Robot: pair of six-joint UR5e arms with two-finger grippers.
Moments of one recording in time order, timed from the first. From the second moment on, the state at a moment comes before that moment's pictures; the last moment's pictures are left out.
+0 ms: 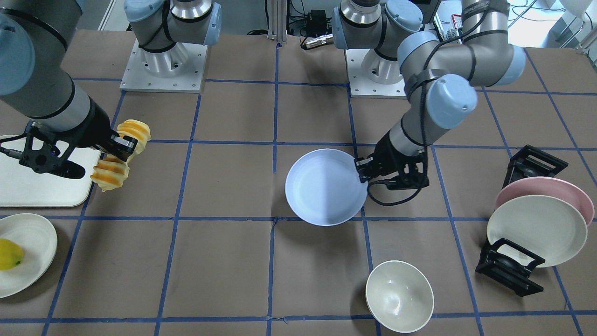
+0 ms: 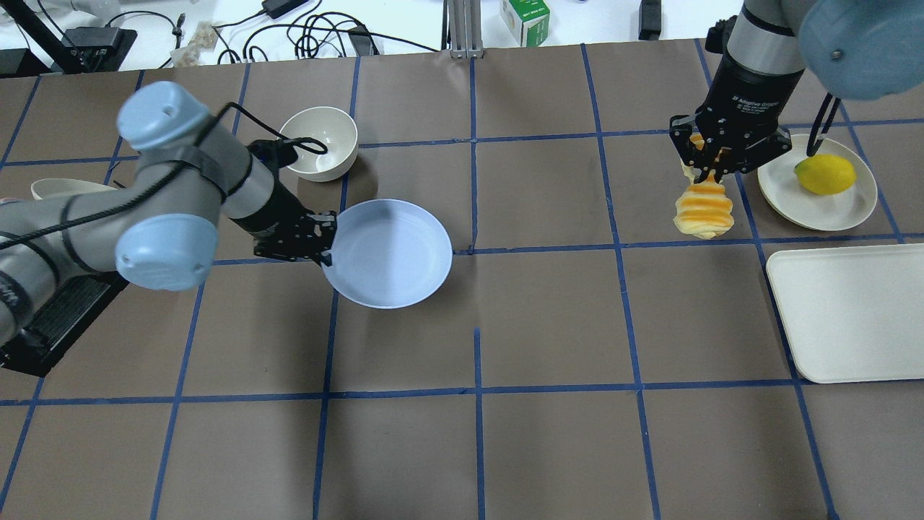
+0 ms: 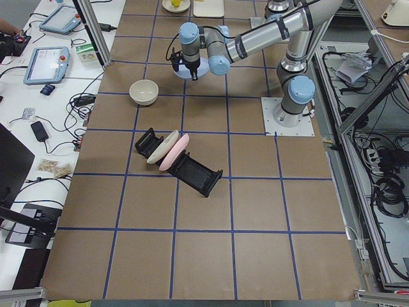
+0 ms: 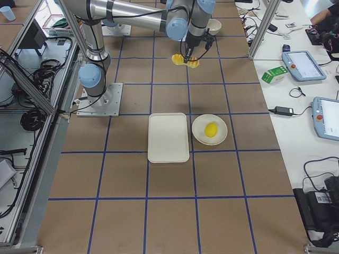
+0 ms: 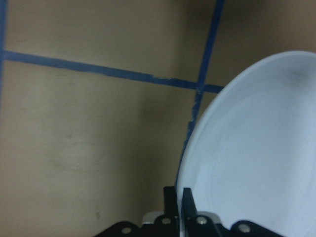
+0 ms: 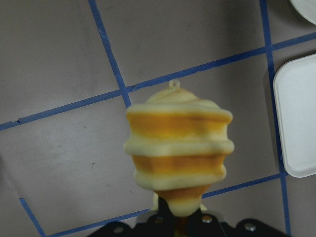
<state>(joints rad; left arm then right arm) -1.54 -1.75 -1.99 -1.02 1.32 -0.16 1.47 -1.41 1.55 -1.53 -1.57 0.19</state>
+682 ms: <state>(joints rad) -1.70 -1.90 -2.00 -0.69 1.29 -0.37 1.55 -1.38 1.55 -1.56 -1.54 0.31</state>
